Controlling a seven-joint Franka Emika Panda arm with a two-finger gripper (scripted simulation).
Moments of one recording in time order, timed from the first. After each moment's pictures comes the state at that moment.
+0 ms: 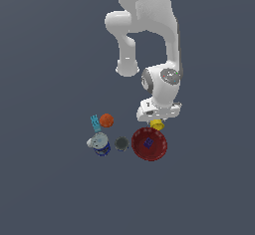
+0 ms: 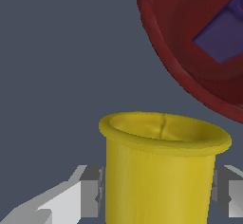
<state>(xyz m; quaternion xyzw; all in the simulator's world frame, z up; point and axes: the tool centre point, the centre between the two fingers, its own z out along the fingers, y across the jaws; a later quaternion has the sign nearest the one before) -0.057 0.146 0.045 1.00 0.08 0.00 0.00</state>
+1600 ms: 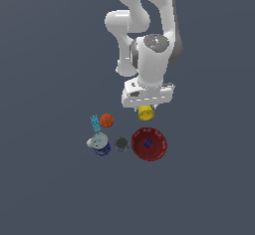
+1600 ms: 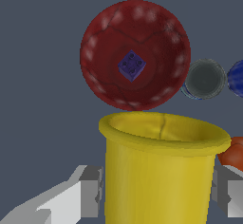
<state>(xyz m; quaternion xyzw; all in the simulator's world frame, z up) -0.048 0.078 0.162 1.00 0.08 0.00 0.00</state>
